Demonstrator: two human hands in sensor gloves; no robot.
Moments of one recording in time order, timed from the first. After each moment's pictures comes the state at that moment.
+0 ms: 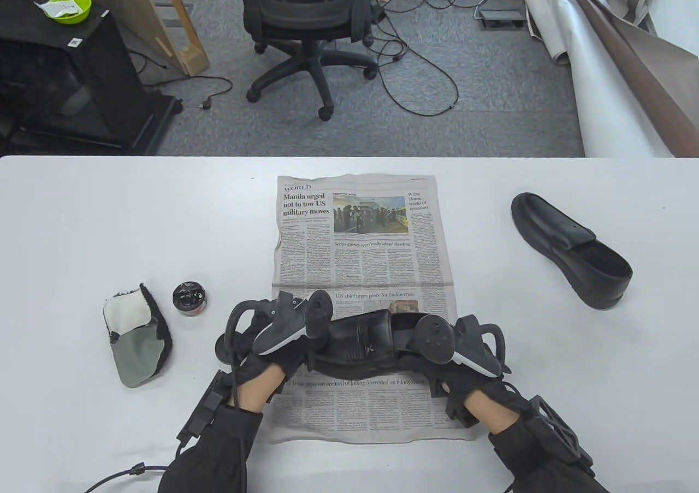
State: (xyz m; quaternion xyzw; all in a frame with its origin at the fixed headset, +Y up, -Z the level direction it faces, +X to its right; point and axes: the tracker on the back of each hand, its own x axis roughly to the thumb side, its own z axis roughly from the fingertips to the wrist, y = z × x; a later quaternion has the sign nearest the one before) left_hand -0.116 -0.708 -0.293 -0.06 -0.09 -0.05 0.99; right_hand 0.139 -0.732 -0.269 0.15 0.05 0.98 0.07
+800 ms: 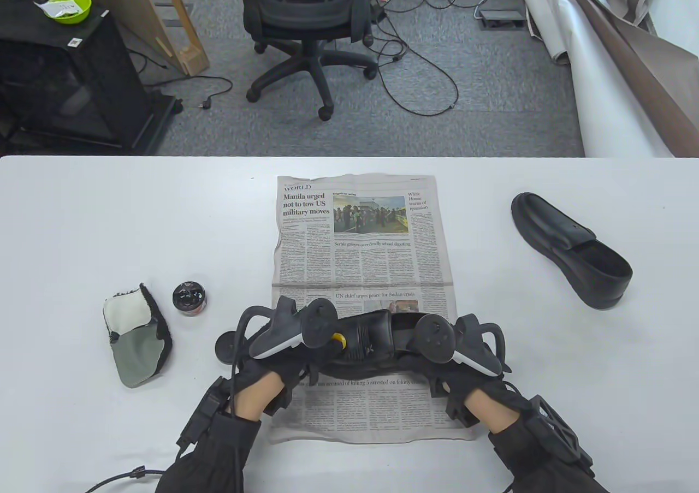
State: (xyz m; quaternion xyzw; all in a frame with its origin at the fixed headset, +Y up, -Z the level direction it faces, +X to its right) left_hand -0.102 -0.707 -0.281 -0.08 -0.16 0.04 0.98; right_hand 0.139 -0.732 -0.270 0.15 0.06 0.98 0.07
